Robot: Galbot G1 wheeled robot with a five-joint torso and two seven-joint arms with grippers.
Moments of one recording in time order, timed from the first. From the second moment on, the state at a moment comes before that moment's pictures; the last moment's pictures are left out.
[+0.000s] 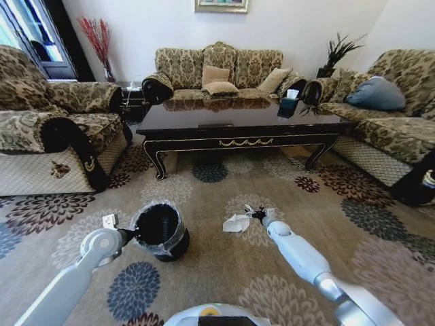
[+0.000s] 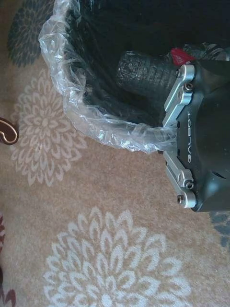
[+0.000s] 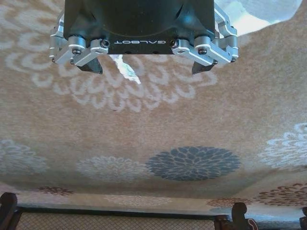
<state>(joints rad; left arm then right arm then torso) 1.25 -0.81 -0.48 -1.96 -1.50 0.74 -0.83 -0.66 1.12 -0.03 0.90 0.58 -0.09 -0.04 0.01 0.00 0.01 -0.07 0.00</state>
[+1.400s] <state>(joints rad) 1.27 -0.82 -0.52 -1.97 -1.51 0.74 -0.83 -0.69 1.19 0.07 0.65 0.46 0.00 -0.09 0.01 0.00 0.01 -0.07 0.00</state>
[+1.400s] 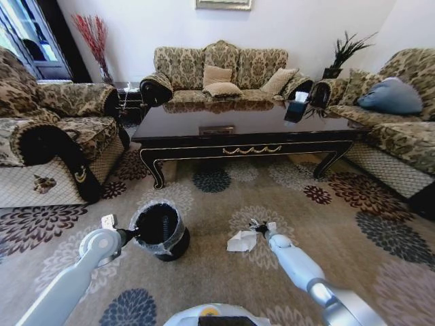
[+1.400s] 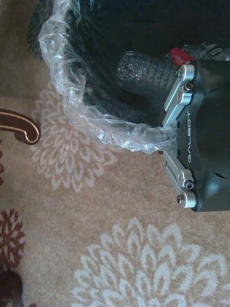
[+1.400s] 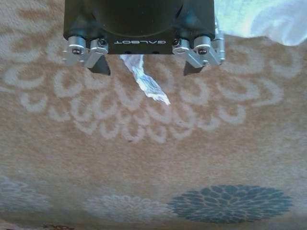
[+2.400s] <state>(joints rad) 1.31 -0.82 -0.55 -2.00 -1.51 0.74 -0.83 -0.77 1.14 0.10 0.74 0.49 -0.02 -0.06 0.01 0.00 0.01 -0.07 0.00</state>
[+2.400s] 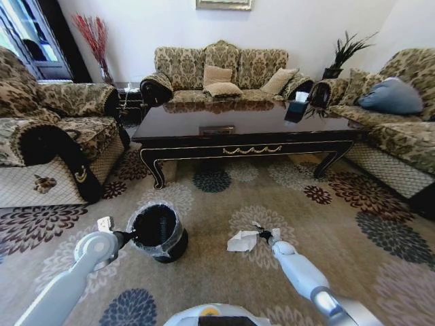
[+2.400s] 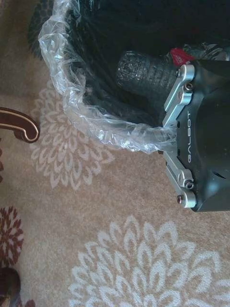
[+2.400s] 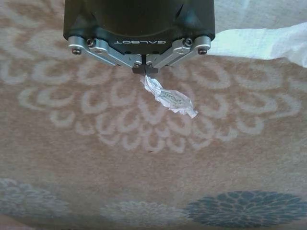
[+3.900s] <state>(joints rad) 0.92 -1.10 0.16 -1.96 -1.34 0.74 -0.92 -1.72 0.87 0.52 2.27 0.41 -0.08 -0.01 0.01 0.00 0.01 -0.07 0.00</state>
